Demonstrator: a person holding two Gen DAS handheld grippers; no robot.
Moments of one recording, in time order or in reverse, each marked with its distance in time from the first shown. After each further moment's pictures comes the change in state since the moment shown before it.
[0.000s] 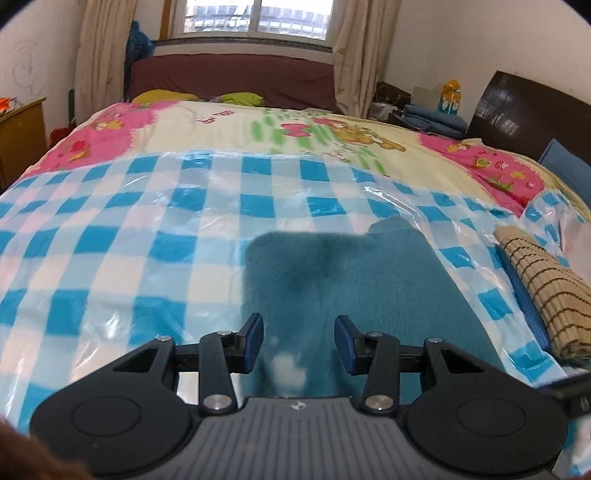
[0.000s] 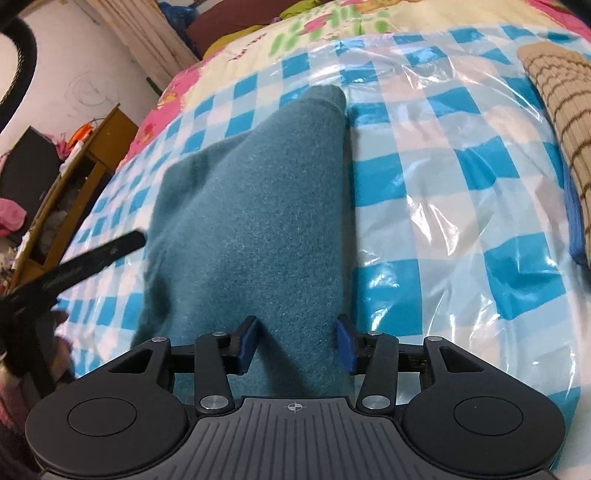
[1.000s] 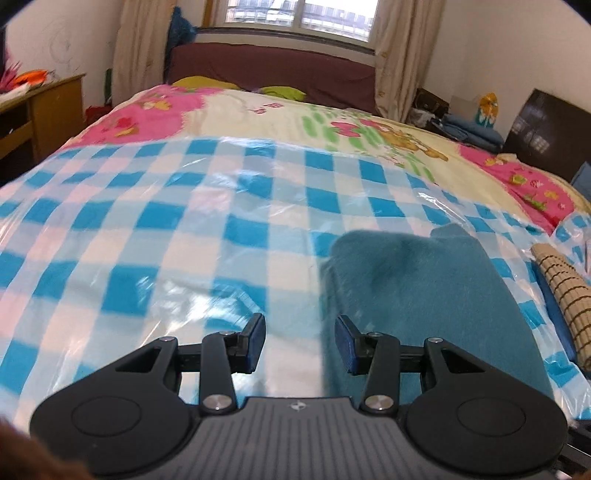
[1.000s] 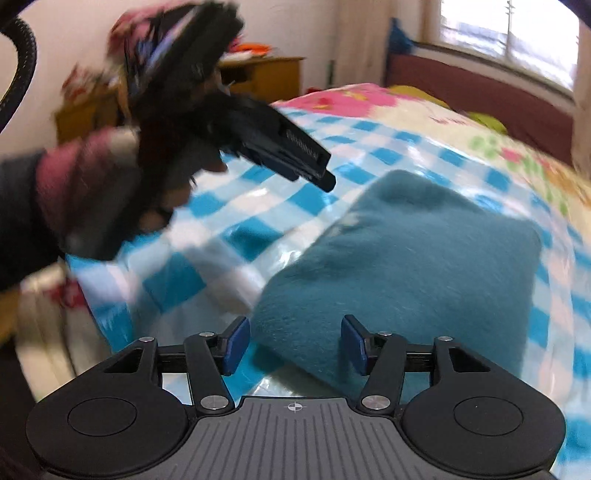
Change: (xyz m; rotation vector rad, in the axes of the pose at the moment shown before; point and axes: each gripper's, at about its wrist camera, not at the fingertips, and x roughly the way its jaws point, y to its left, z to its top) left arm -0.031 0.074 -0.018 -0.109 0.010 0.068; right arm 0.025 0.148 -0.087 -0.845 -0.112 0.024
